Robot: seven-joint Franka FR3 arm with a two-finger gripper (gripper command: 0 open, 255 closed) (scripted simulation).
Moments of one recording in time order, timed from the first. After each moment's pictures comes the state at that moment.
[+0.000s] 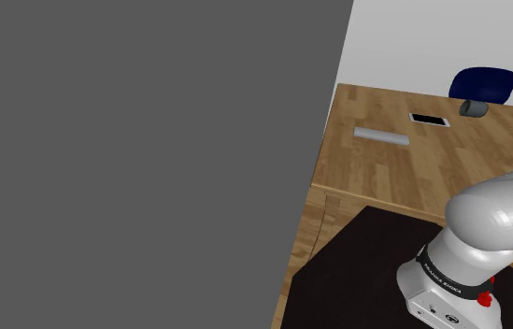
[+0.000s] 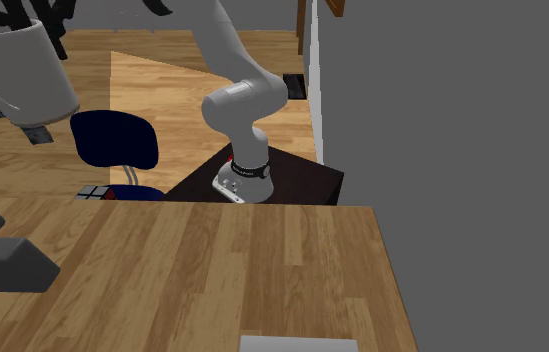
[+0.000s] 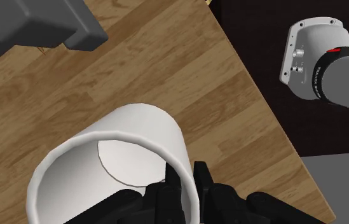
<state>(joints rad) -0.37 -0.78 -0.66 -1.77 -0.49 1.22 -0.95</state>
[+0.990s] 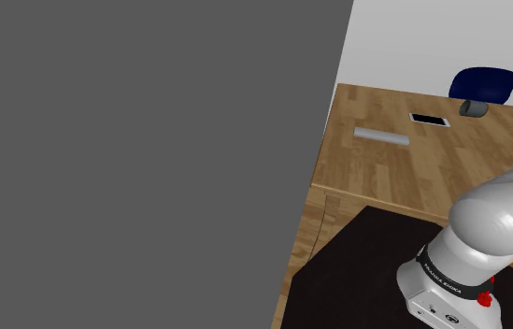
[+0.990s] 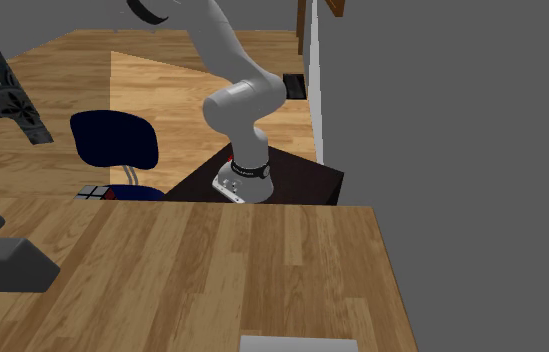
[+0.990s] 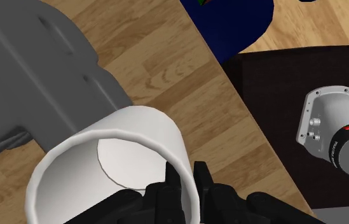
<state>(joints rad) -0.27 -0.75 -1.00 -1.43 -0.67 1.14 -1.35</state>
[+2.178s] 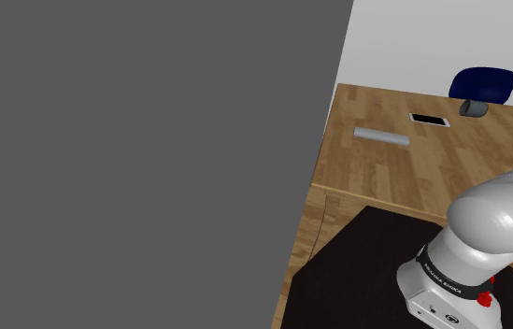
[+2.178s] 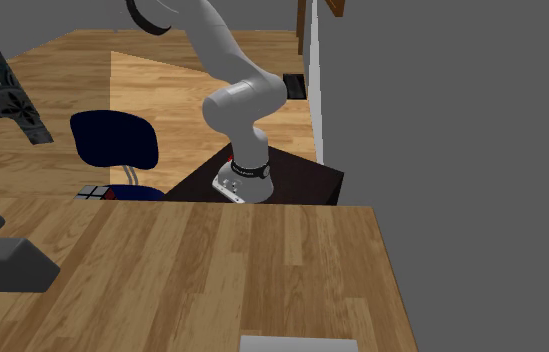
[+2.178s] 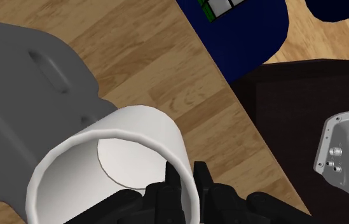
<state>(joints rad) -0.31 -0.86 -1.09 -1.58 -0.77 1.28 -1.40</state>
